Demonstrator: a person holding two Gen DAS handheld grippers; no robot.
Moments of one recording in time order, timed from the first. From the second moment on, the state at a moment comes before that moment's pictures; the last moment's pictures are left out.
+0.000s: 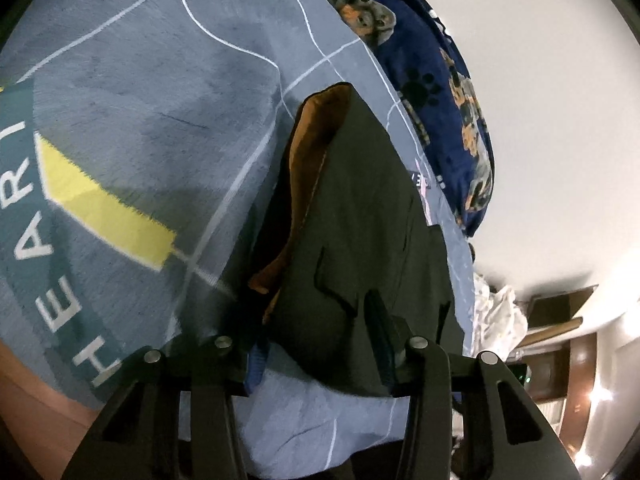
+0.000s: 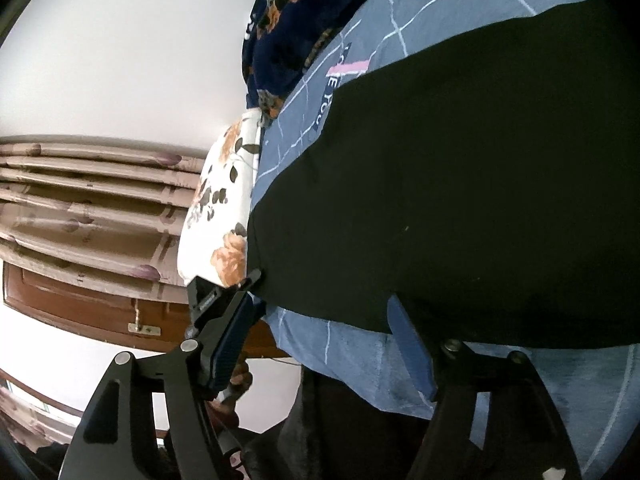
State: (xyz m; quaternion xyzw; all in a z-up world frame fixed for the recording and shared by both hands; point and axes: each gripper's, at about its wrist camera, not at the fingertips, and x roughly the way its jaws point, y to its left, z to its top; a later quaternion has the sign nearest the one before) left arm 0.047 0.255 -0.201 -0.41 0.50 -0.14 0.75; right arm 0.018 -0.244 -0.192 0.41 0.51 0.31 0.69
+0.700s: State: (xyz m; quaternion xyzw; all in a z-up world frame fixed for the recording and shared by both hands) left arm 0.027 0.078 -0.030 -0.09 0.39 -0.26 0.88; right arm 0.025 -0.266 -0.184 0.48 0.45 0.33 0.67
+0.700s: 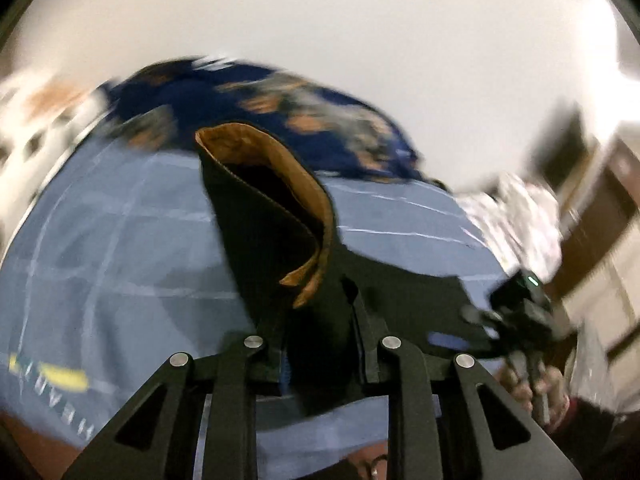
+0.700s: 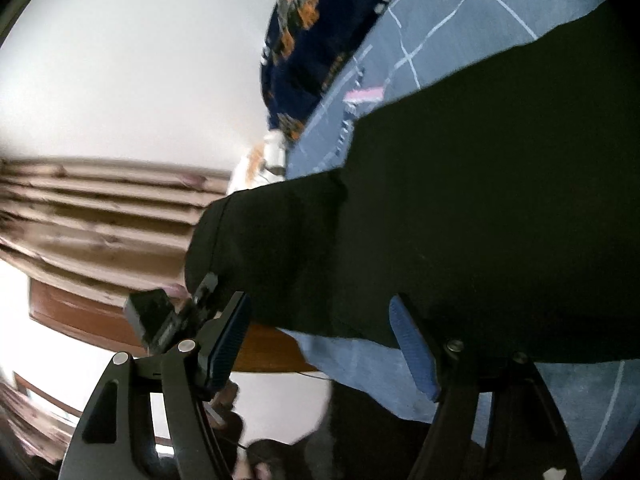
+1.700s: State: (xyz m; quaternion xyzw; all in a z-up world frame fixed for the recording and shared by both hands) left arm -0.022 -0.103 -0.094 0.10 0.38 -0.40 0.83; right arm 0.089 -0.264 -0.206 0.49 0.51 0.33 0.63
